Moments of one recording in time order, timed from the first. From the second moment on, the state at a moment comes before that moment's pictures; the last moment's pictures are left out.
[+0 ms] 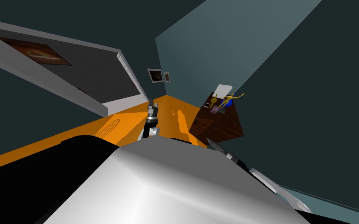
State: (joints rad) left arm 0.45 0.02 0.07 -2.21 0.03 -0.47 -0.17; right arm 0.63 -1.17 0.42 -1.79 -0.12 -0.56 0.00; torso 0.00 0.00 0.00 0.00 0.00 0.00
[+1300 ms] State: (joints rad) left arm 0.45 0.02 0.07 -2.21 0.03 -0.47 -0.17; right arm 0.69 -1.55 0.47 -1.60 -0.04 -0.63 -0.01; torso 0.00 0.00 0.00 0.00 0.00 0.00
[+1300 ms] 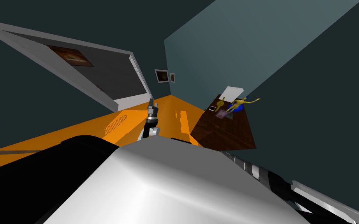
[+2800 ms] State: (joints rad) left arm 0.45 0.02 0.07 -2.21 0.03 -0.47 -0.17; right arm 0.74 -1.96 0.45 -1.42 0.13 -0.76 -0.03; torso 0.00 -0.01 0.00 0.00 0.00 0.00
